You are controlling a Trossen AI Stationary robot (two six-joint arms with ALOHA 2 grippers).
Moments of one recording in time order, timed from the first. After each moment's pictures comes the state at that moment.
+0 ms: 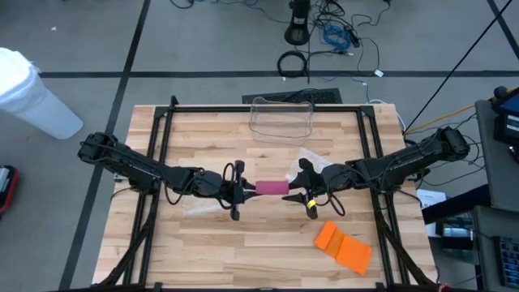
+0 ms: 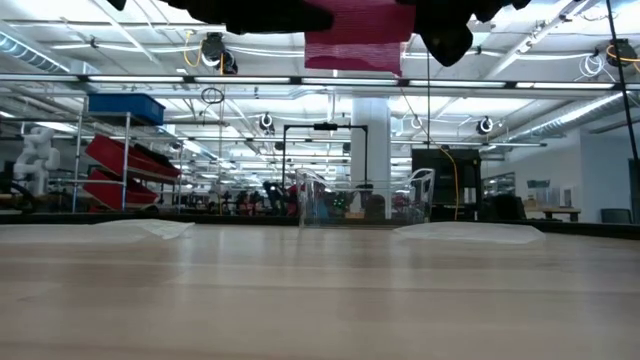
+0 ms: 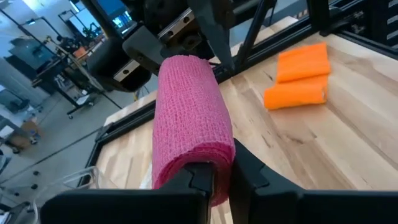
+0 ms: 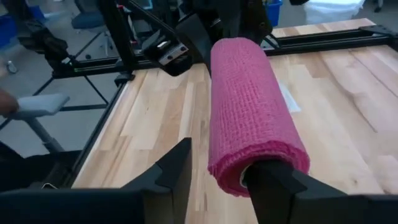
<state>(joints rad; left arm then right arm) -0.24 1.45 0.82 0.38 -0.25 0.46 0.25 1.24 0.79 0.11 0.13 0.24</state>
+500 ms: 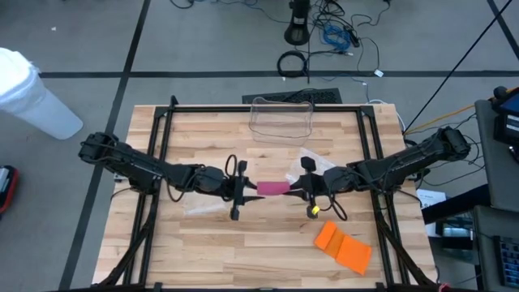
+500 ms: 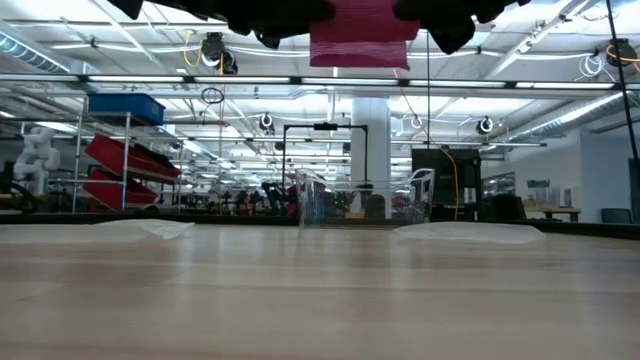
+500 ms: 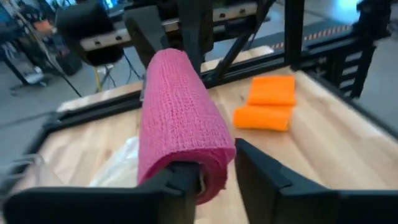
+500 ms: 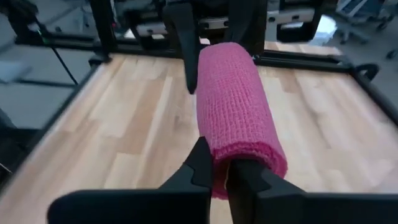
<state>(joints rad) -0.22 1.45 0.82 0.41 -0.08 0.20 0.26 1.23 0.79 0.07 0.26 0.04</state>
